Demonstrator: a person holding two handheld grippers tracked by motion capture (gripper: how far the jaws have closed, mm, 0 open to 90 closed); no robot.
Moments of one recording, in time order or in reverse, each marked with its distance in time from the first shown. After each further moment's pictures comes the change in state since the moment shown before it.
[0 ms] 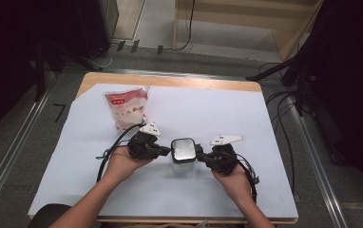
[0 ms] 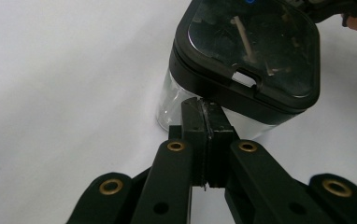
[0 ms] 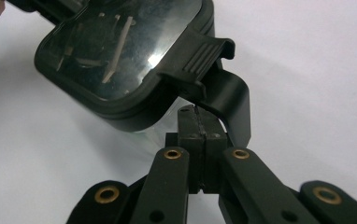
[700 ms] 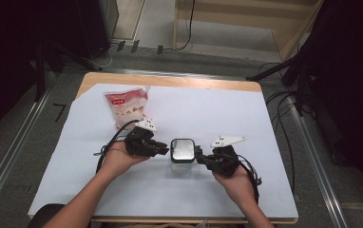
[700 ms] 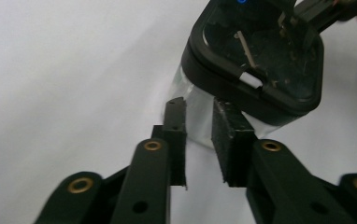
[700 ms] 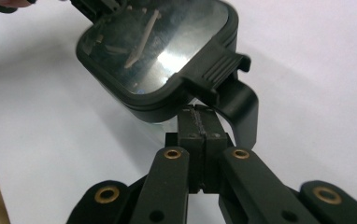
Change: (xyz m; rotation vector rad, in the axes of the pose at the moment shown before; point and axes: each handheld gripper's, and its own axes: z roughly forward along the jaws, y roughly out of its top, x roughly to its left) left arm 0.016 0.000 -0.008 0.008 -0.043 -0.001; right arm 0.007 0.003 -0.013 0.004 0.031 -0.040
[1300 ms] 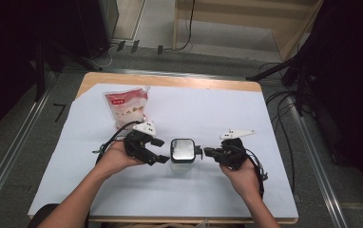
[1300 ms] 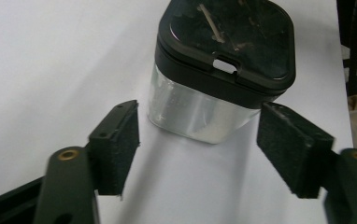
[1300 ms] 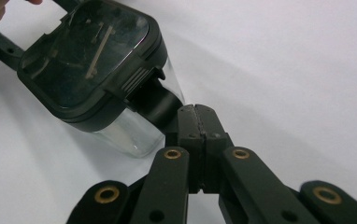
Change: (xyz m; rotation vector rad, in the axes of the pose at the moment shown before) left arm 0.000 -0.003 0.004 -0.013 -0.086 0.125; right arm -0.028 0.003 -0.005 -0.009 -0.047 0.069
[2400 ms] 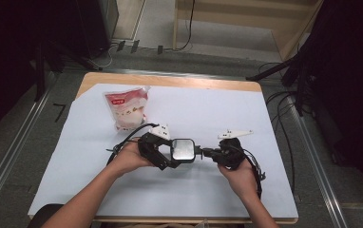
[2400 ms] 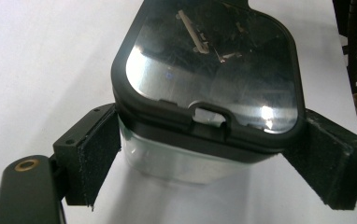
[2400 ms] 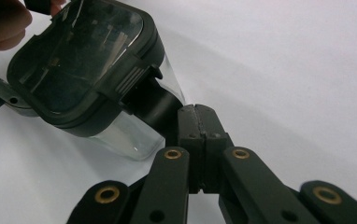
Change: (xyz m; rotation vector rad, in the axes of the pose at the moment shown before) left arm -0.008 0.017 0.033 0.012 -0.021 0.083; right arm 0.001 -0.001 0.006 0.011 -0.008 0.040
